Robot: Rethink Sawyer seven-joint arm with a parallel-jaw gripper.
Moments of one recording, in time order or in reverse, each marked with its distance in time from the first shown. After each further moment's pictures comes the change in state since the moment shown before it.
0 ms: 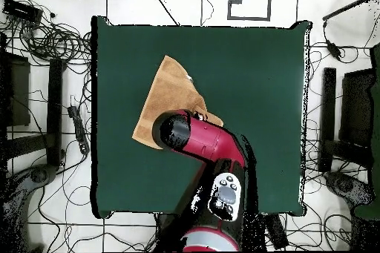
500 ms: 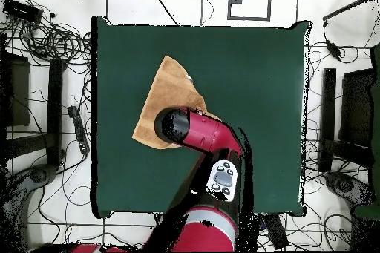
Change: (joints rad) arm -0.001 0.086 0.000 -0.069 0.000 0.000 0.000
